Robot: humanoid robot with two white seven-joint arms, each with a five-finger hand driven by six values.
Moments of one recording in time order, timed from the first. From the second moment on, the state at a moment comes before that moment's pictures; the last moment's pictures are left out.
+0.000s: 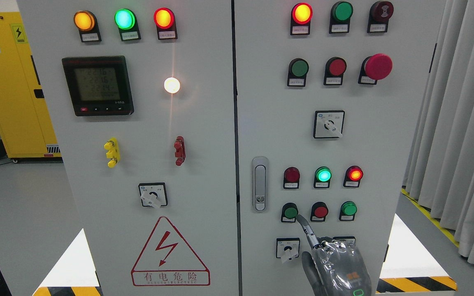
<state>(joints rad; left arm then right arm) 0.06 -0.10 -0.10 -0.13 0.08 -0.05 -0.06 -0.19 0.13 0.00 -1.75 1.43 -0.28 -0.12</state>
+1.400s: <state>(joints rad) 0.06 -0.10 -0.10 -0.13 0.08 -0.05 -0.06 -0.22 0.13 0.02 -1.73 1.44 -0.27 -0.10</state>
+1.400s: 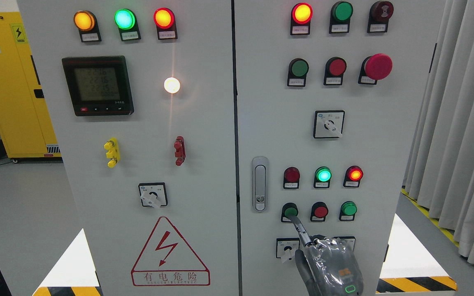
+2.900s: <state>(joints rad) 0.06 -0.10 -0.10 -0.13 0.08 -0.05 -0.06 -0.23 0.14 0.02 -1.72 1.42 -0.26 -0.08</state>
